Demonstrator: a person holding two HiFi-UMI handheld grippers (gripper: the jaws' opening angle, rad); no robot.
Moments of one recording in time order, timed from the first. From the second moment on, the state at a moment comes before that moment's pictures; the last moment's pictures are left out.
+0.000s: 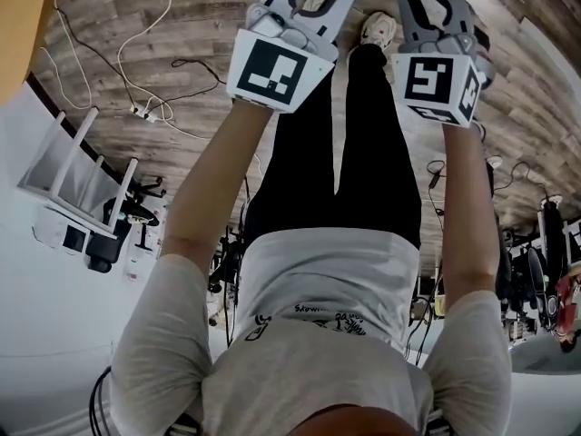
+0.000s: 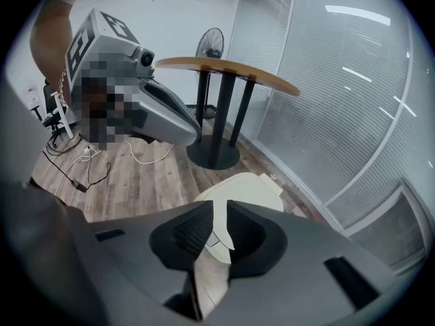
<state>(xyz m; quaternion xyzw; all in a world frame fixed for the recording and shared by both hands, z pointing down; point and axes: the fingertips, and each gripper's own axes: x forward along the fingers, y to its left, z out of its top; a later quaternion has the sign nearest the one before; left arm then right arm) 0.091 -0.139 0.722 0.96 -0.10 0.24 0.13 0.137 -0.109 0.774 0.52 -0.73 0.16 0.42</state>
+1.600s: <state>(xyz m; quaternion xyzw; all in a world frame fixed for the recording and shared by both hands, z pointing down) 0.084 -0.128 0.864 0.93 -0.04 0.35 0.07 0.127 -0.090 0.951 0.45 -0.70 0.21 0.52</state>
